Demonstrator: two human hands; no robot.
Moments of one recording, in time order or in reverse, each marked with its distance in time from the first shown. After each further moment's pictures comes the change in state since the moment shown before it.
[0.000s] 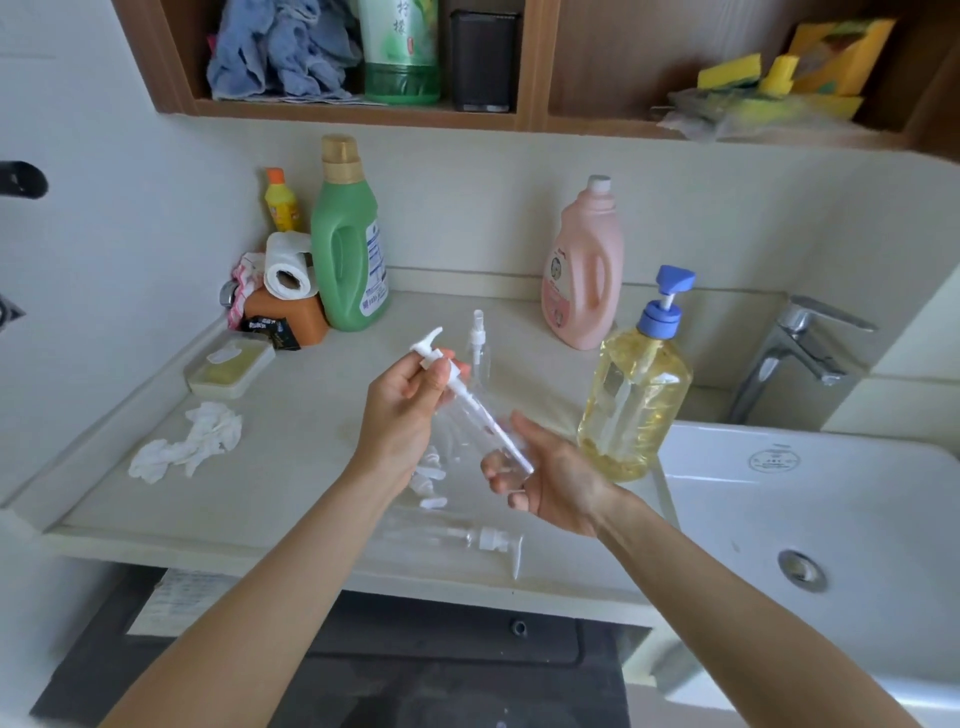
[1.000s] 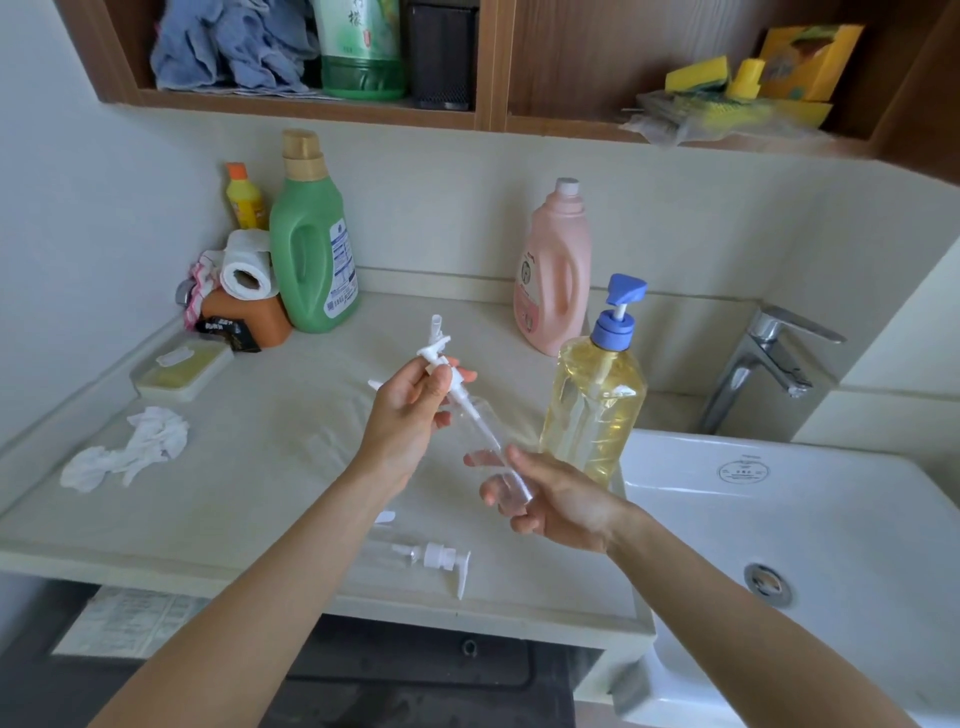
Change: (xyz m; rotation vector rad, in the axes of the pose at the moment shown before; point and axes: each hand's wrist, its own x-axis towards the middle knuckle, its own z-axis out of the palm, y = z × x) left_hand 0.010 -0.022 0.046 0.067 -0.102 -0.083; right_hand -0.011 -0.005 -0.069 -0.183 -0.132 0.055
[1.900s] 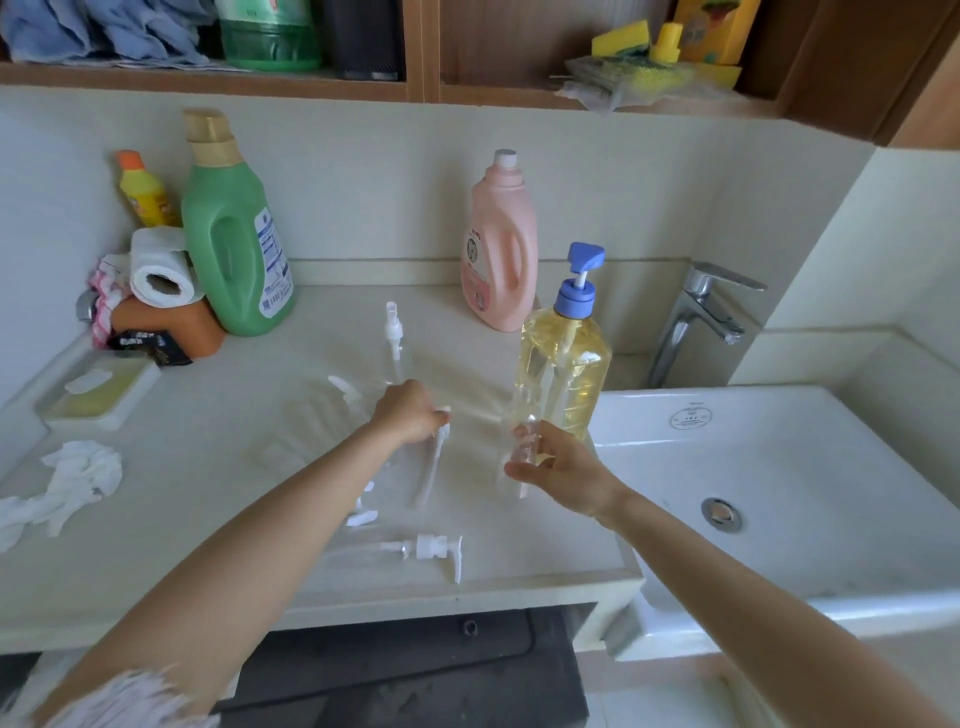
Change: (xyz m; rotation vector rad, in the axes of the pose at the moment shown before) left_hand 0.074 -0.071 -0.005 1.143 -0.347 -0.277; right_hand -0.012 0.021 -0.014 -0.627 0.681 -0.100
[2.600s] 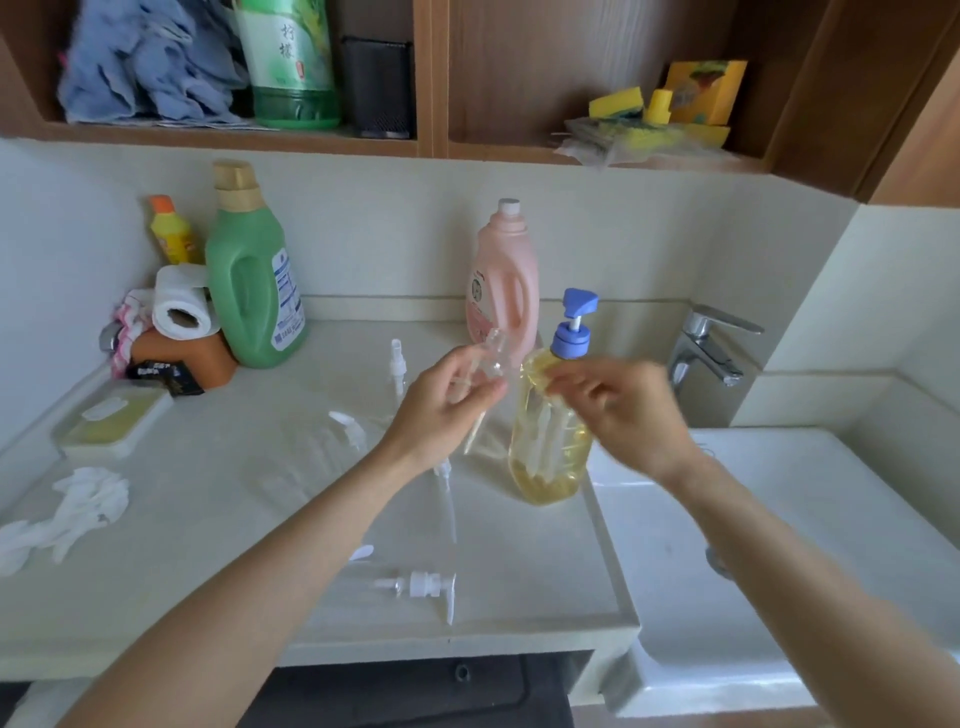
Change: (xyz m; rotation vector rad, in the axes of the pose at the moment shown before) left_hand -0.079 0.068 -0.045 -0.768 0.159 0.544; right_hand -0.020 -0.088 -0.071 -0.208 0.361 -0.658
